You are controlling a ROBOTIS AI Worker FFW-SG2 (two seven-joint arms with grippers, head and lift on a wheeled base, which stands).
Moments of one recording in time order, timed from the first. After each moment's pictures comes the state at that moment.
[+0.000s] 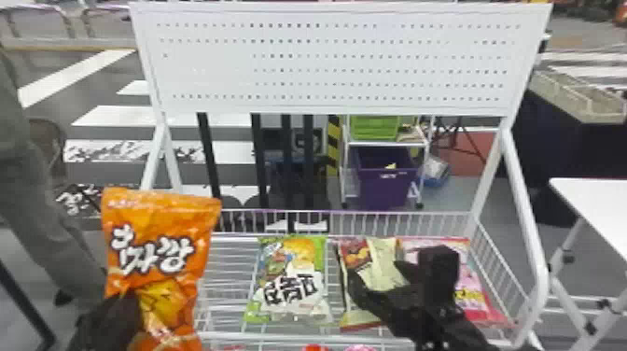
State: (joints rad) left arm 0.86 0.27 0.08 -2.39 0.21 -0.08 0.10; right arm 0.00 -0.18 0.29 -1.75 -0.25 0.43 -0.02
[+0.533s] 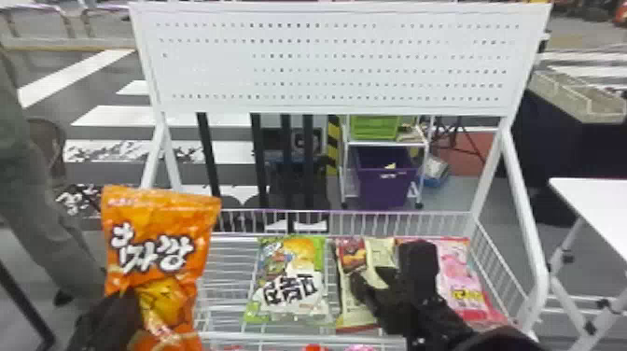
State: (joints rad) left arm 0.85 0.27 0.08 -2.39 0.21 -0.08 0.10; right arm -0.08 -0.16 0.31 -1.68 -0.25 0.56 -0.06
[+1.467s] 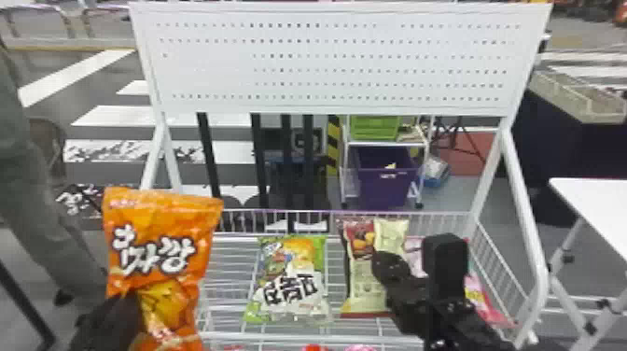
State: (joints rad) left arm 0.86 0.28 0.07 -2.40 0.20 -0.08 0.10; right arm 0.06 -0.21 0.29 -1.99 -0.25 0.59 -0.13
